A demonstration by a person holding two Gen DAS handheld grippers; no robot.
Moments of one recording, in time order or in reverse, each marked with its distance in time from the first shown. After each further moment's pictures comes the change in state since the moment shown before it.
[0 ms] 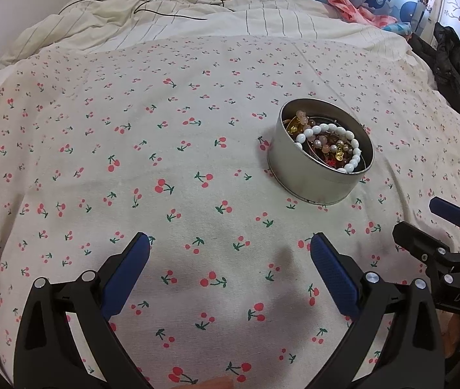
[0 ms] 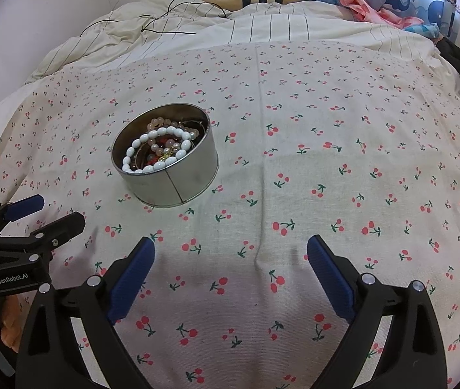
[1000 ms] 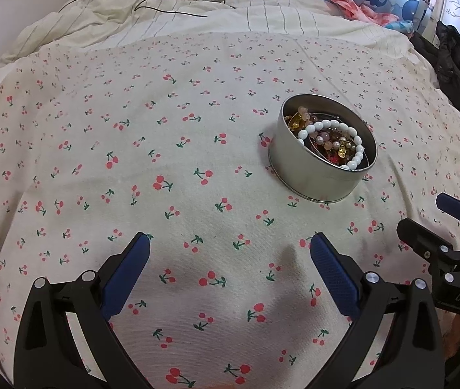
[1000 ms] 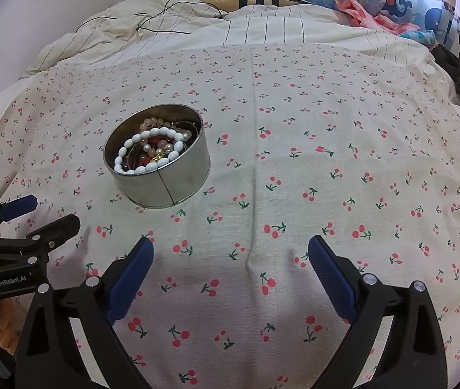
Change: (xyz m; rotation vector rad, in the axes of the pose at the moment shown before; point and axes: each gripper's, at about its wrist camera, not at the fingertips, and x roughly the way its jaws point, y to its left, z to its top) left arm 0.005 -0.001 -0.001 -0.007 0.014 0.005; right arm 0.001 0.004 0.001 -0.024 -0.005 -0.056
